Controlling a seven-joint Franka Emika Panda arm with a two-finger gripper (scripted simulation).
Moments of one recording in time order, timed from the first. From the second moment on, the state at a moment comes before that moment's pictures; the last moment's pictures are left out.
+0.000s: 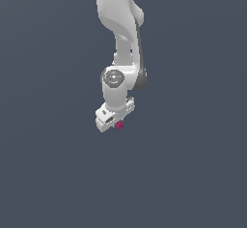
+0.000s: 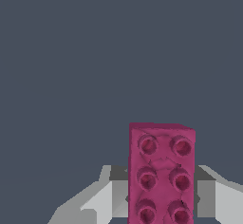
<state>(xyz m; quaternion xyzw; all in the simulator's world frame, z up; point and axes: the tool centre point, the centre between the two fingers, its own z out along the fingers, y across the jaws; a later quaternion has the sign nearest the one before) -0.018 -0.031 0.057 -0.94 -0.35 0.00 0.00</state>
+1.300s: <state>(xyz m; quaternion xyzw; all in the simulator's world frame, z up) 0.056 -0.186 0.180 -0.94 -0.35 0.00 0.00</state>
